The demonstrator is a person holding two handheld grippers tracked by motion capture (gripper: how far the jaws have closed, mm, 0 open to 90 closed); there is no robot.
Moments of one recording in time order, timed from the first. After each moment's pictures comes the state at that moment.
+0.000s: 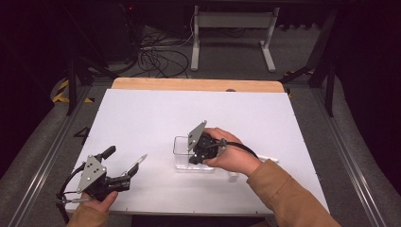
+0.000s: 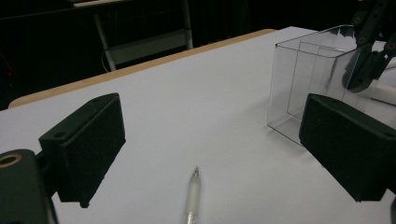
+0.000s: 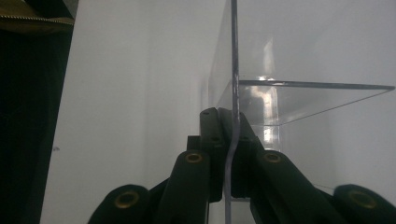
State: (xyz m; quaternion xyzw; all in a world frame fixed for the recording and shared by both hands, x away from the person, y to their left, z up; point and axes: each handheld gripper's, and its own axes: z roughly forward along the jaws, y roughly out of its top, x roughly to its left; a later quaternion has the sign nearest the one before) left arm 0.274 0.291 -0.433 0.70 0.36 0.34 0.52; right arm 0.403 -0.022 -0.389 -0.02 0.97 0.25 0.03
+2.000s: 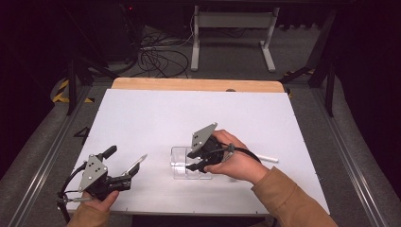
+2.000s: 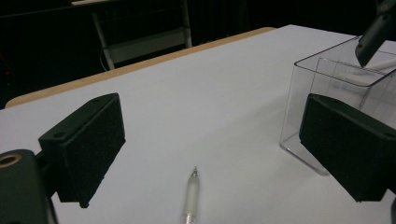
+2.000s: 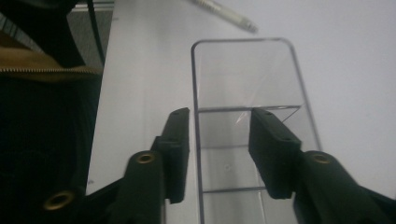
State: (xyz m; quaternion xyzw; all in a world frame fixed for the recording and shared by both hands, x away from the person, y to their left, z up) left arm 0.276 0.289 -0.433 0.70 0.36 0.33 0.52; right arm 0.379 -0.034 -0.371 0.01 0.94 0.34 0.04
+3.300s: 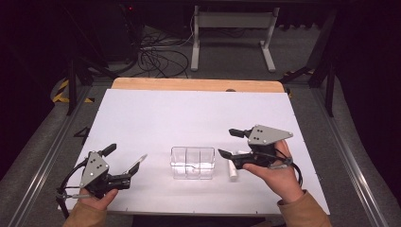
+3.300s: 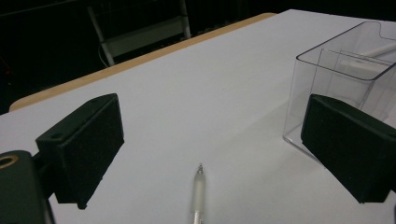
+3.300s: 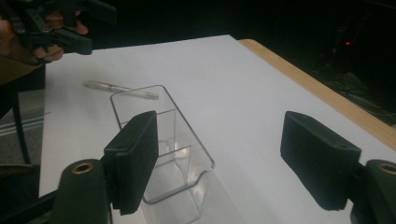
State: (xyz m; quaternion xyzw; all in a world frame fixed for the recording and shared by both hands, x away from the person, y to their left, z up) left arm 0.279 0.289 -0.423 0.72 0.35 0.33 0.49; right arm 0.354 -0.147 -0.356 0.17 0.81 0.53 0.19
